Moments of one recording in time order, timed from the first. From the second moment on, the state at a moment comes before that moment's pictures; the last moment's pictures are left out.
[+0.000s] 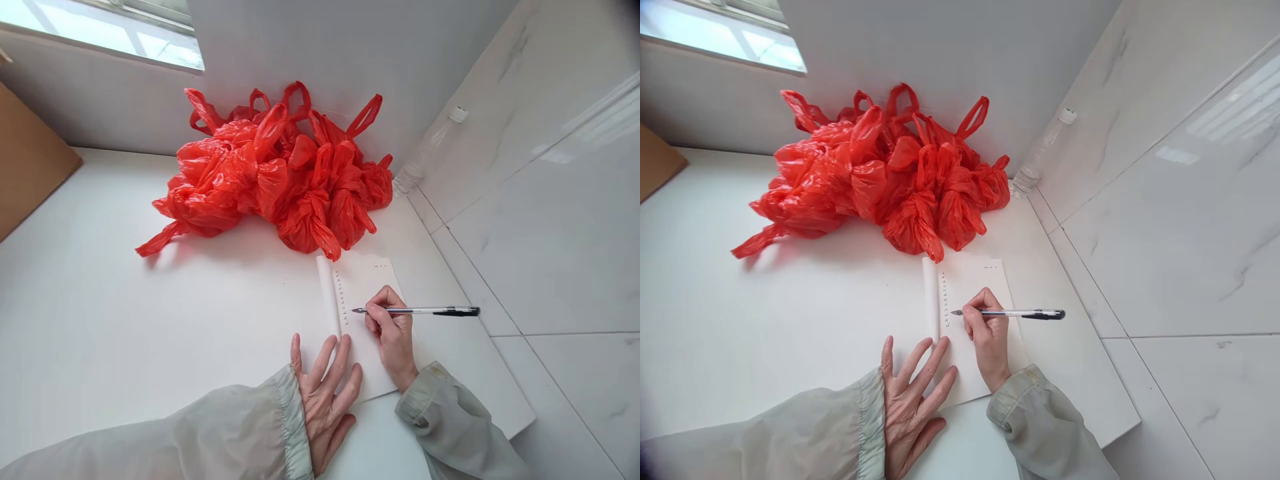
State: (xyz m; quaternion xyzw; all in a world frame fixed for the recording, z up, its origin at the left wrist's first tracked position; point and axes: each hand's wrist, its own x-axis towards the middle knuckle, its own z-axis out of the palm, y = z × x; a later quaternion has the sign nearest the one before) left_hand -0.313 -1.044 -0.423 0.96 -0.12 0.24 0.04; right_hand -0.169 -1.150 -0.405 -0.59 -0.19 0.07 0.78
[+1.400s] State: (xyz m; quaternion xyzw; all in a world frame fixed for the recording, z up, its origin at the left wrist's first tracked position) left_hand -0.302 -1.032 -0.435 0.94 -0.17 0.28 0.05; right_hand -0.184 -1.149 -0.410 -0.71 -0.21 0.02 0.68
